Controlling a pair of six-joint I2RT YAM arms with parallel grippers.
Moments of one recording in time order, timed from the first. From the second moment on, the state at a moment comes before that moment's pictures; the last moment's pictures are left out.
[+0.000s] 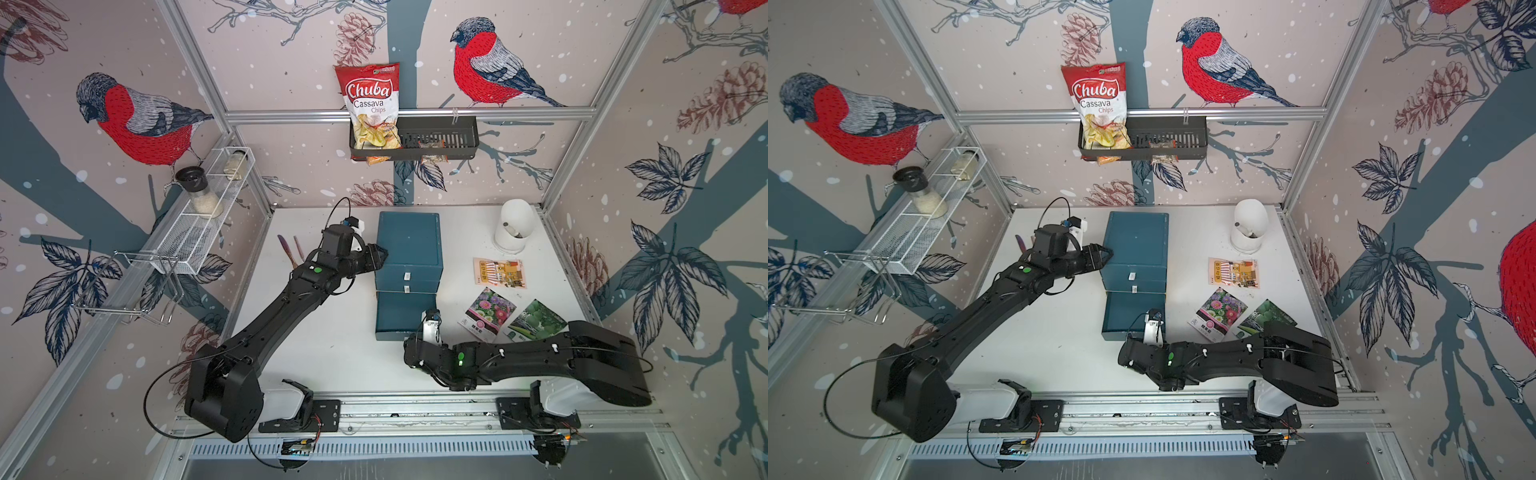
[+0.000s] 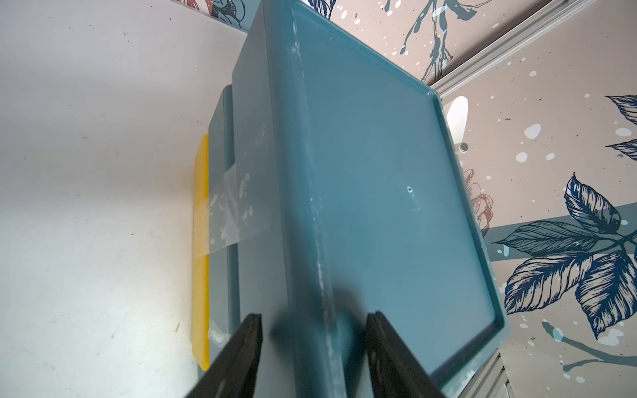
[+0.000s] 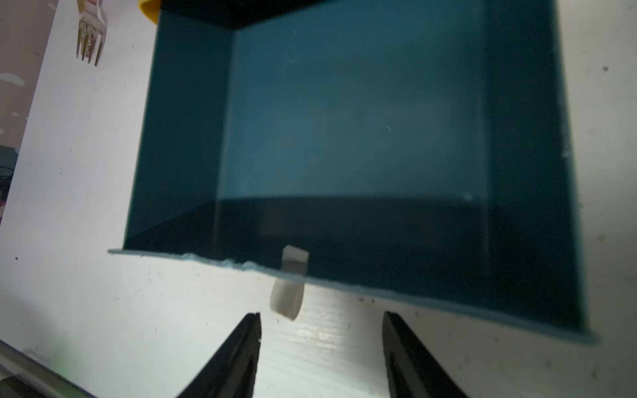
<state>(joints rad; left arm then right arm) -0.41 1.33 1.05 -0.32 0.29 -0.58 1.38 1.52 0.70 -0.15 0.47 1.21</state>
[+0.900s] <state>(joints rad) -0.36 1.32 1.05 -0.36 0.40 -0.60 1.27 1.54 0.62 0.08 0.36 1.17</state>
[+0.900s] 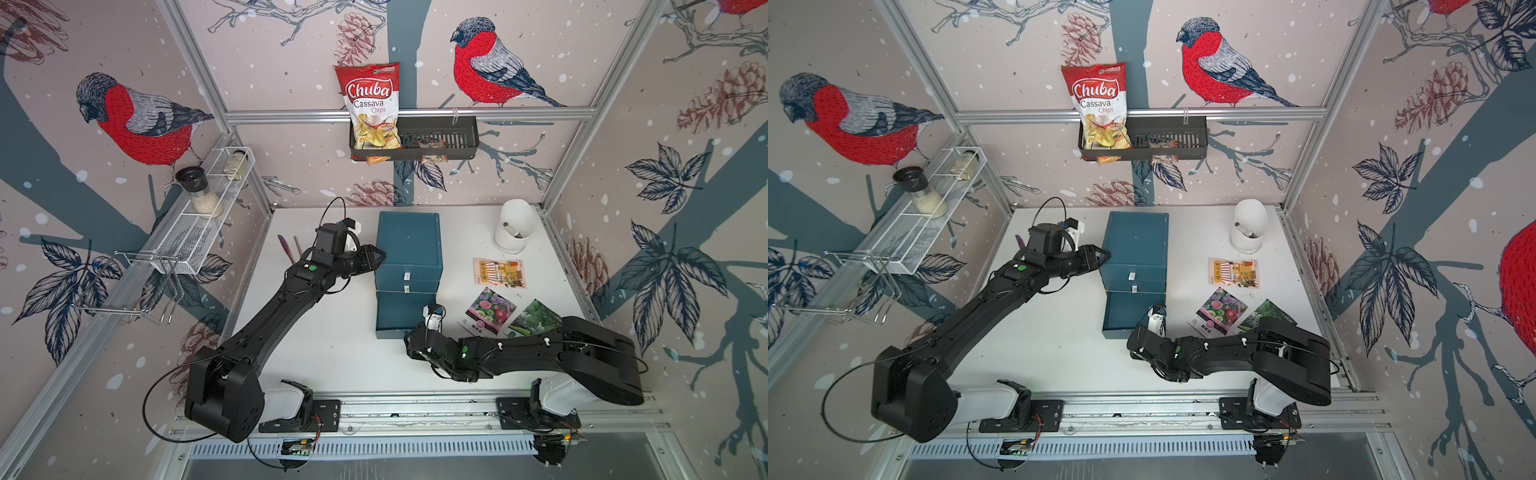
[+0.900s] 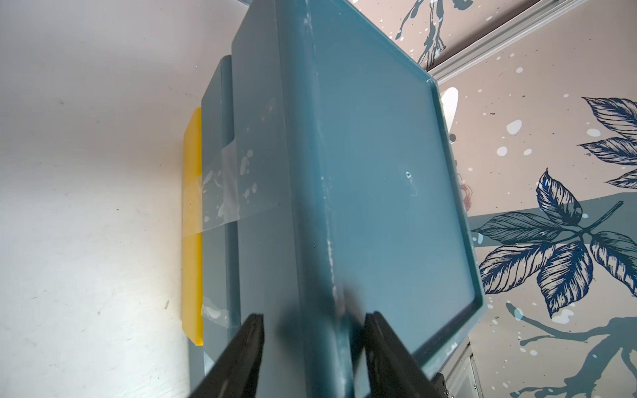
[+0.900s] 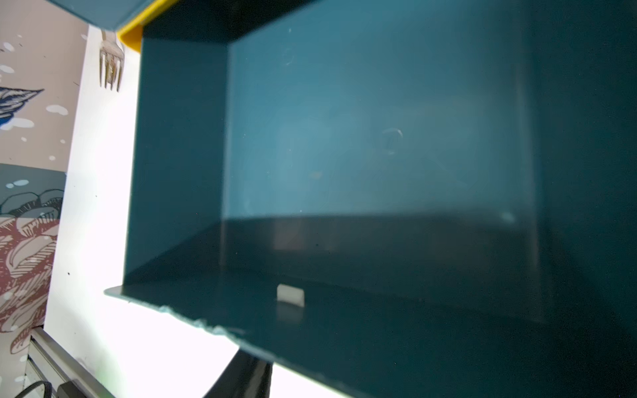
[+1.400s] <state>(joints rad) -0.36 1.31 1.02 -0.31 0.40 -0.55 1.16 1.58 0.62 0.25 0.36 1.10</state>
